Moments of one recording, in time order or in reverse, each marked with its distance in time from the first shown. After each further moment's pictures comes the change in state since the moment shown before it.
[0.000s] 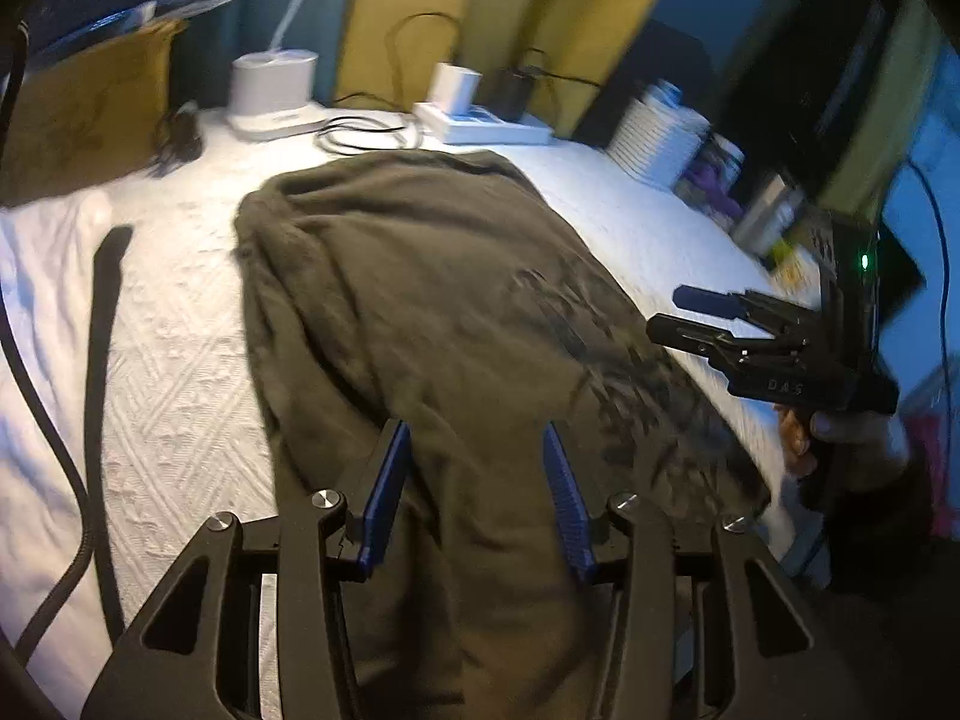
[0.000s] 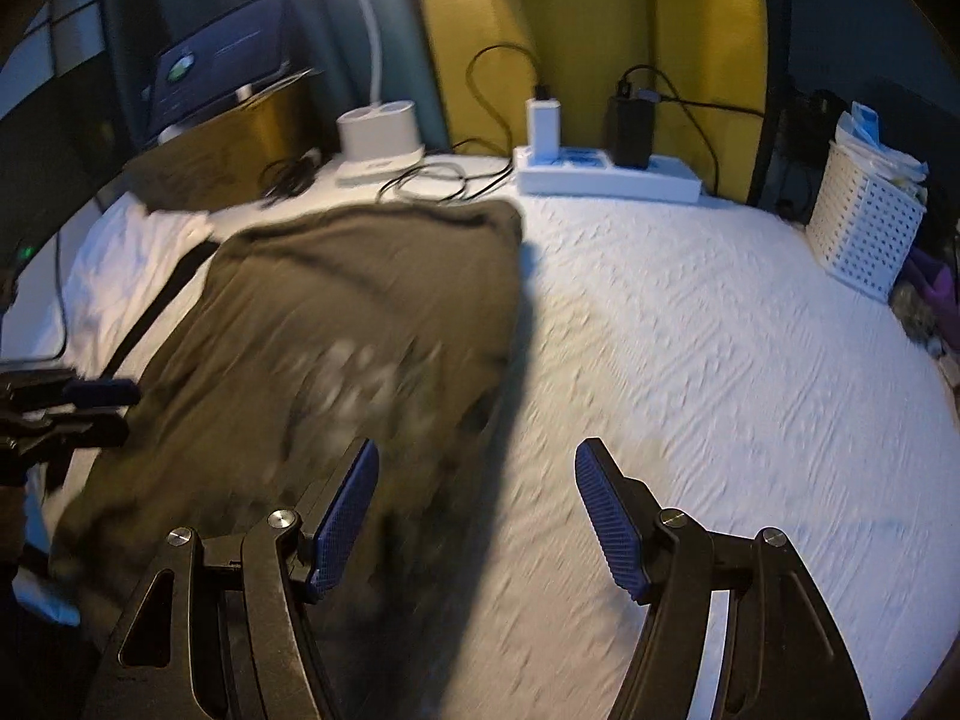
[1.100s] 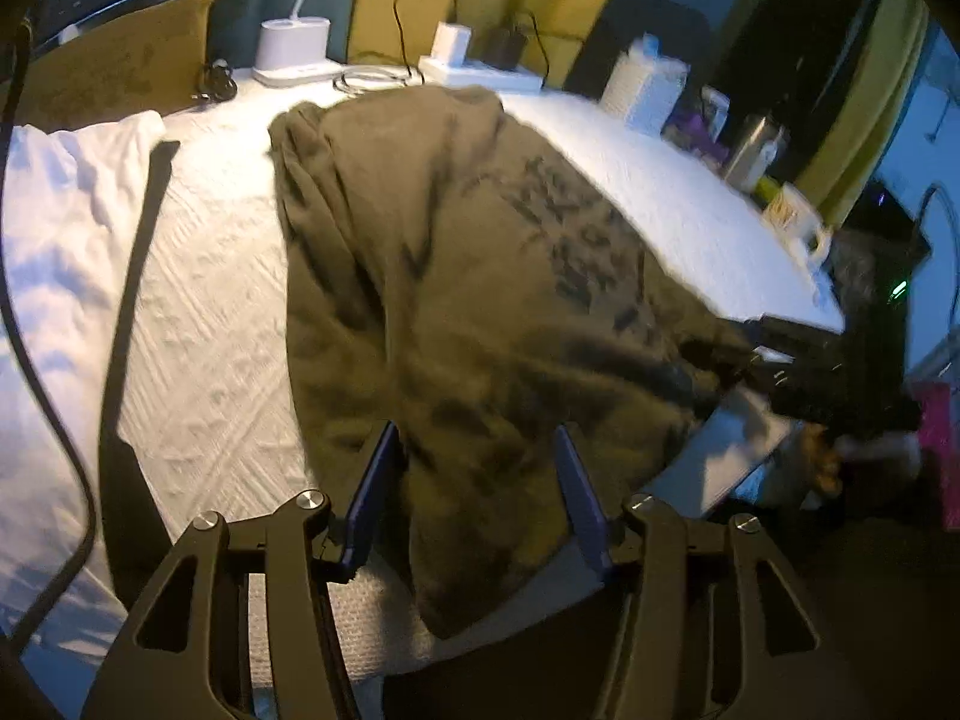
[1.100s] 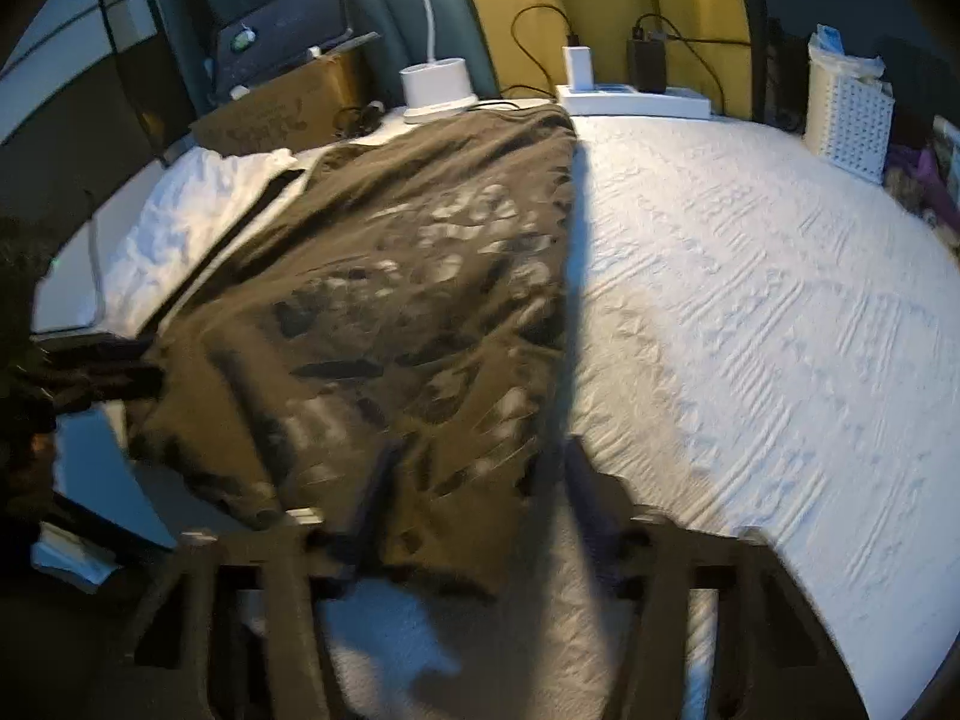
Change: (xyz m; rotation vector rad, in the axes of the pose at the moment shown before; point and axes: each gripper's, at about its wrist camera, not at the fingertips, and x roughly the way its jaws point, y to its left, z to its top) left arm -0.030 -0.016 -0.077 -0.015 0.067 0.068; right arm -0.043 0.045 -0.096 0.063 0.023 0.137
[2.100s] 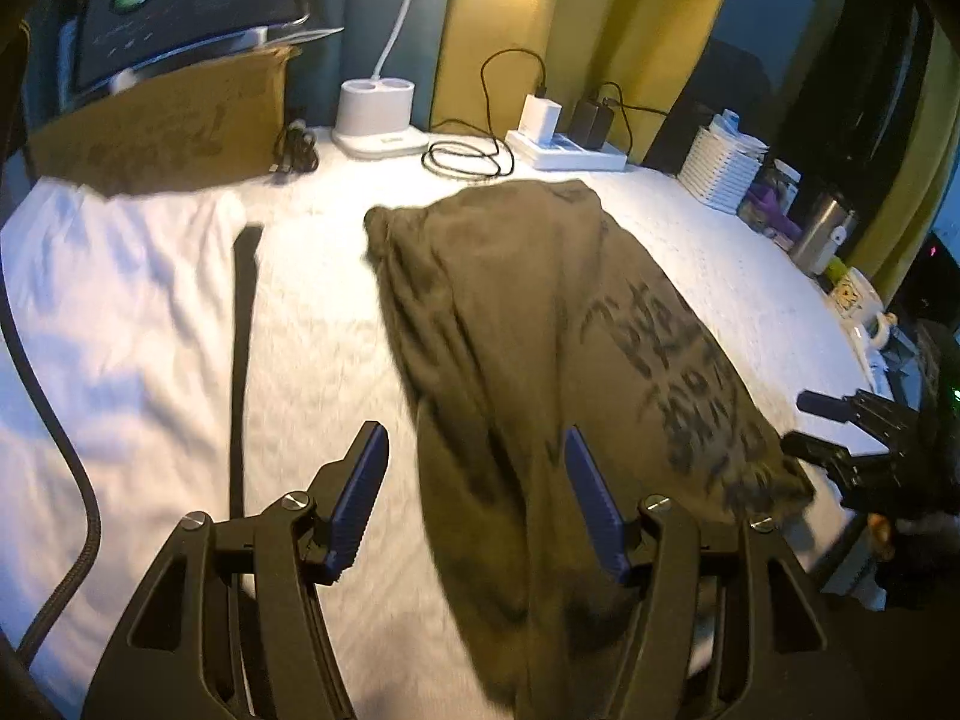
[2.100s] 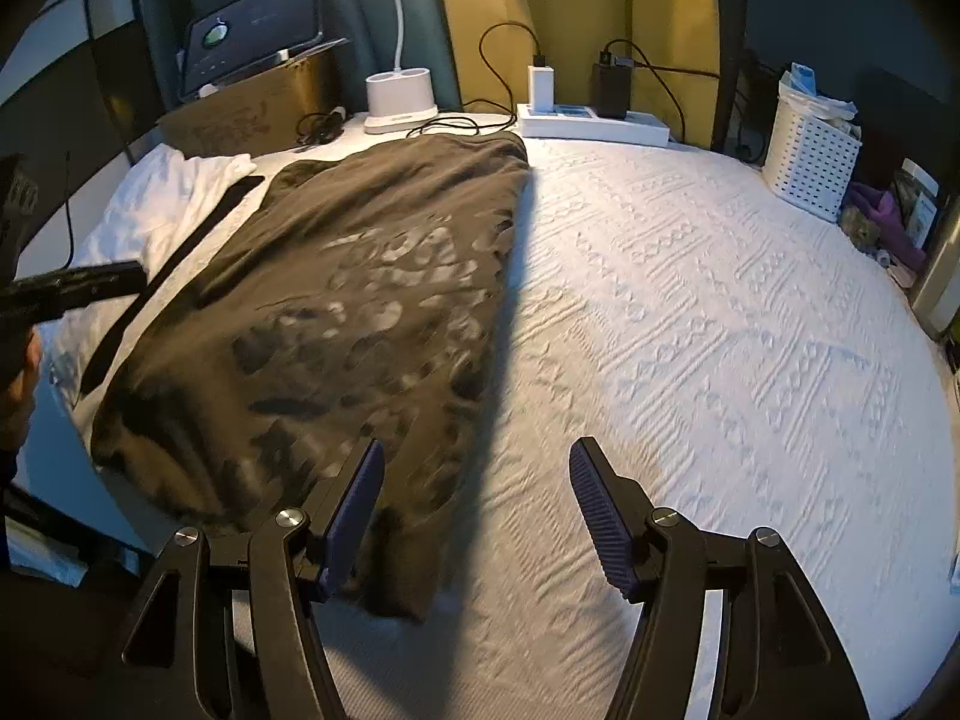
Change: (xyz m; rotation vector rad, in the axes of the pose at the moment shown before) left arm -0.012 0.043 0.072 -0.069 -0.120 0.119; right arm -0.016 -0.017 0.037 -0.039 0.017 -0.179
